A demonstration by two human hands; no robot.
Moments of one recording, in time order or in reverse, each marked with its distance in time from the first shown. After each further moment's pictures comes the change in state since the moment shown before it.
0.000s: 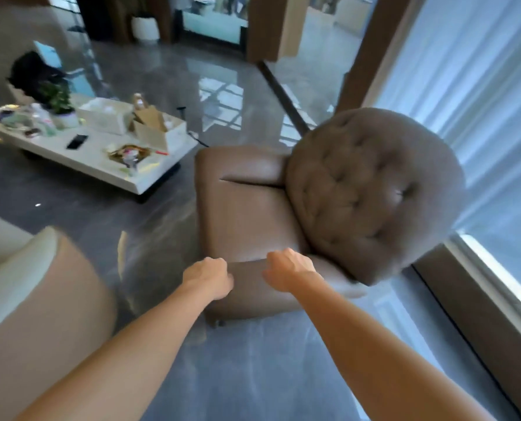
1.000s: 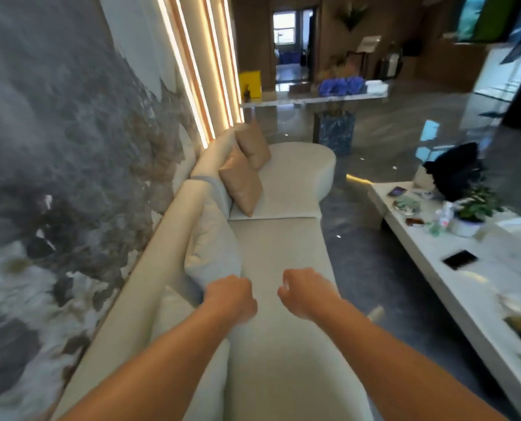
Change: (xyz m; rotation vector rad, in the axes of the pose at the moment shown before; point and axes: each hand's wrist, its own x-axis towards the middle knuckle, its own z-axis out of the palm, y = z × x) left_hand 0.108 -0.881 -0.173 -0.162 0.150 -1.100; right_hand 0.352 -0.977 -0.009 -0.082 -0.095 -1.093
